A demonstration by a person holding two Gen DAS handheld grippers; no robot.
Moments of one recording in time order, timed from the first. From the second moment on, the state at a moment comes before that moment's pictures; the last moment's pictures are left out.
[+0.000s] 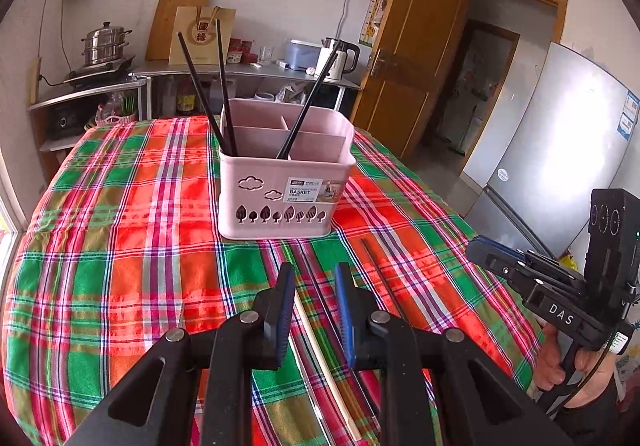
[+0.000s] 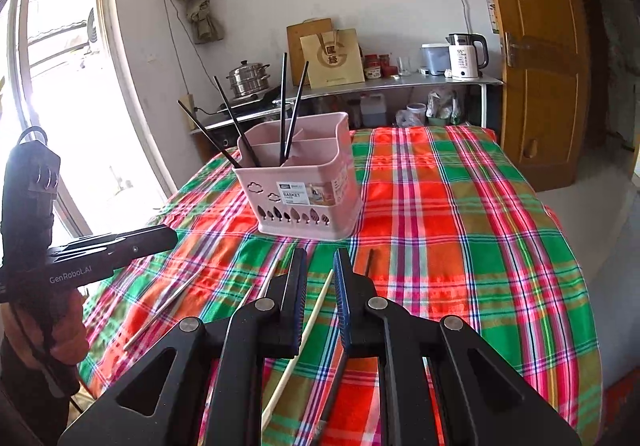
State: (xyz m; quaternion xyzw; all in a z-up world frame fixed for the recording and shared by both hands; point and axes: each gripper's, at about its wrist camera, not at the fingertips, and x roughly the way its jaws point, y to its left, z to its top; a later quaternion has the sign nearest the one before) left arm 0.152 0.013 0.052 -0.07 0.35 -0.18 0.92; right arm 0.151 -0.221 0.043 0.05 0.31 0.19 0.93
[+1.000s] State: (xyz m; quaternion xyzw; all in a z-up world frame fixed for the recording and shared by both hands) left arm 0.234 -0.037 -0.047 -0.06 0.49 -0.17 0.85; right arm 0.220 -0.209 -0.046 0.02 0.43 0.17 0.88
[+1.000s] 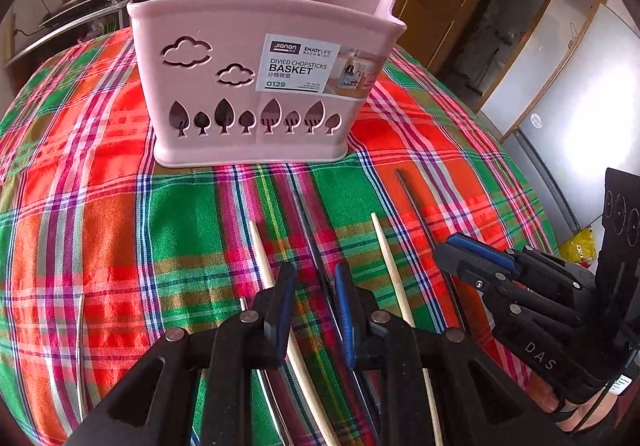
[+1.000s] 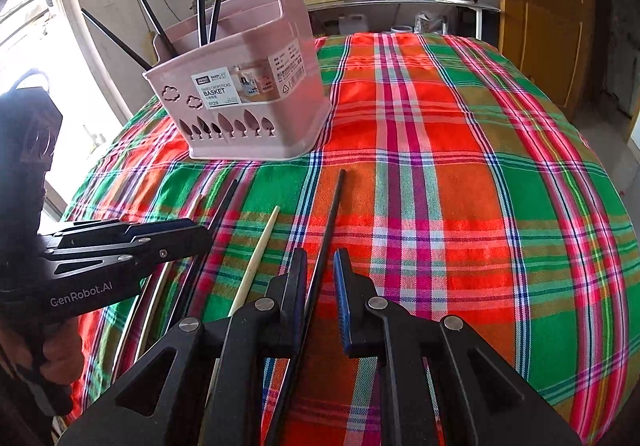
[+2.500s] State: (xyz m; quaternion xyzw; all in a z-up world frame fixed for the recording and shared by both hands) left arm 0.230 -0.035 0.046 -0.06 0.40 -0.19 0.90; right arm 0.207 -0.218 0.036 0.04 0.35 0.18 0.92
